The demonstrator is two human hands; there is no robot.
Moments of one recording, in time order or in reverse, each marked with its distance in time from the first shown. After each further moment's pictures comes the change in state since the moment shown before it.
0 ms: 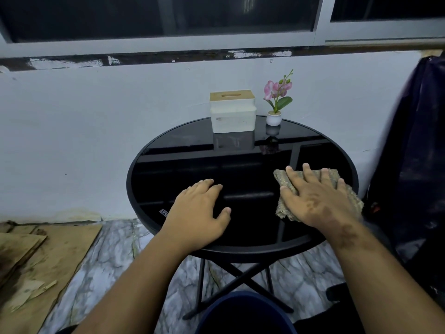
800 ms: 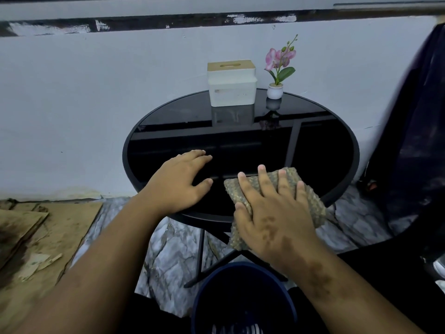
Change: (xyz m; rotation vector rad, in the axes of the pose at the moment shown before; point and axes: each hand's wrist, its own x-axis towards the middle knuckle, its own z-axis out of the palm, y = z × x) left_hand 0.003 -0.034 -0.017 -0.001 -0.089 0.079; right_hand -0.099 -0.073 0.022 0.031 0.035 -0.232
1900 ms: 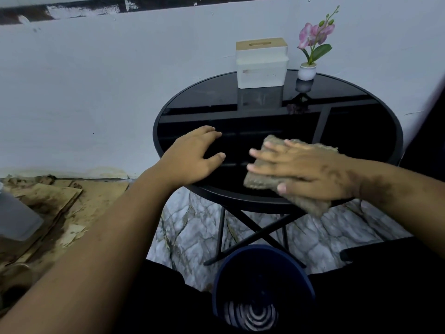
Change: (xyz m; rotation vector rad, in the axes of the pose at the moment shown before) left_hand -0.008 -0.027 -0.013 -0.038 0.046 -0.048; right_hand 0.074 0.057 -0.033 -0.108 -0.328 -0.851
